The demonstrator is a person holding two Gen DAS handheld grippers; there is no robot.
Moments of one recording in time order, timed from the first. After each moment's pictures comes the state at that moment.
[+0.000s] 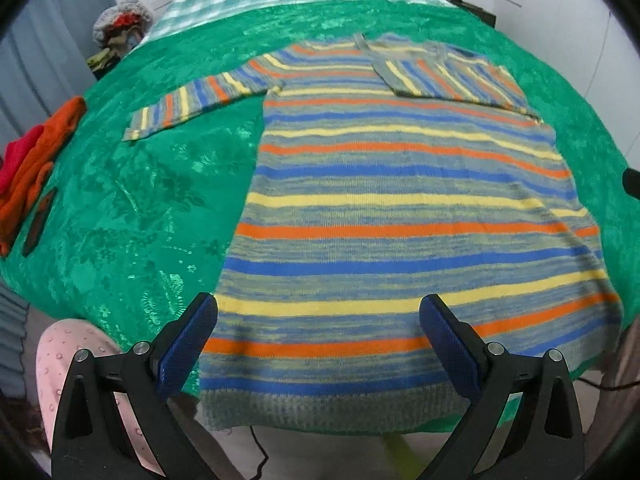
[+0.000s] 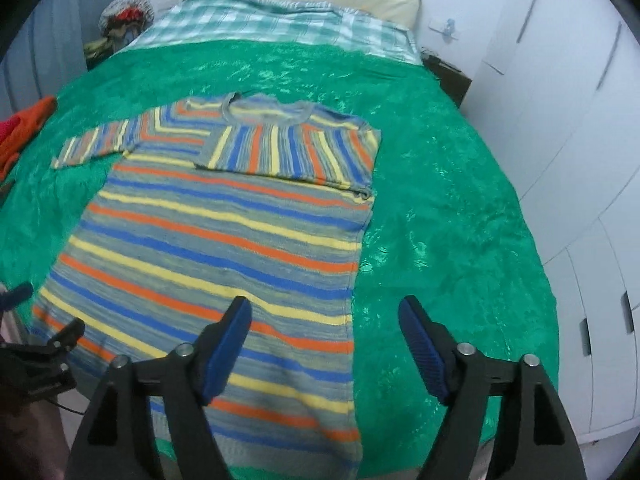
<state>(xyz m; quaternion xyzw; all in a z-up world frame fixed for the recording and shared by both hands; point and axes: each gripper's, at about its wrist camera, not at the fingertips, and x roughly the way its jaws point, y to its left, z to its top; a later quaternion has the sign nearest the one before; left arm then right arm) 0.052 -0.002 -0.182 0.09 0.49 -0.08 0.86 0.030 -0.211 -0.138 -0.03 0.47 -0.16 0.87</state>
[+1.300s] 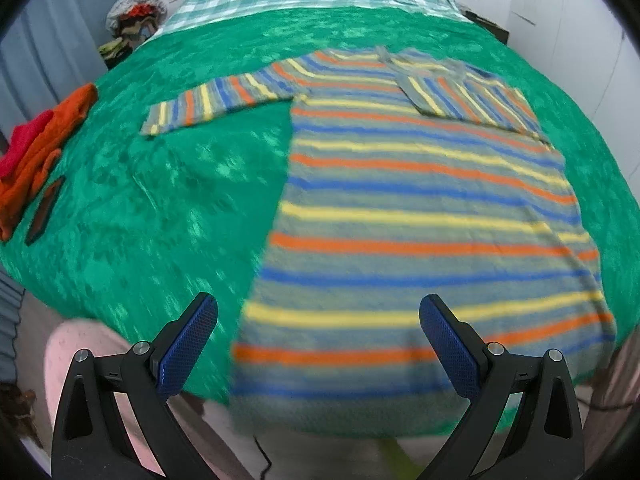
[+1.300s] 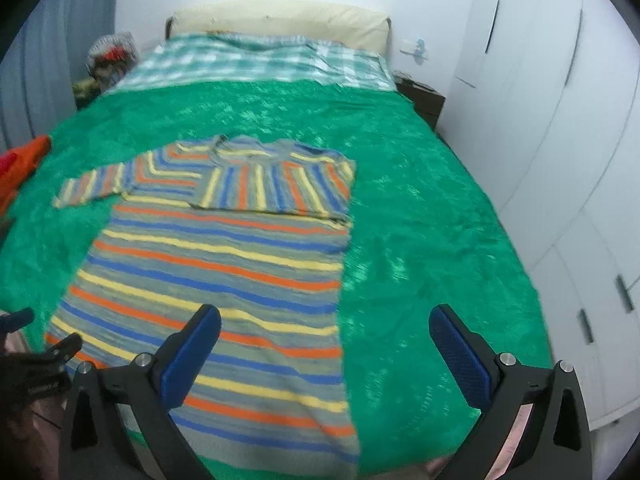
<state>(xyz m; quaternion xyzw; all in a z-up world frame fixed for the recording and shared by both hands) 0.074 0.028 -0.171 0.06 0.48 -0.06 0.87 0.009 -0.208 -0.116 0.00 0.39 -0.17 0.90</state>
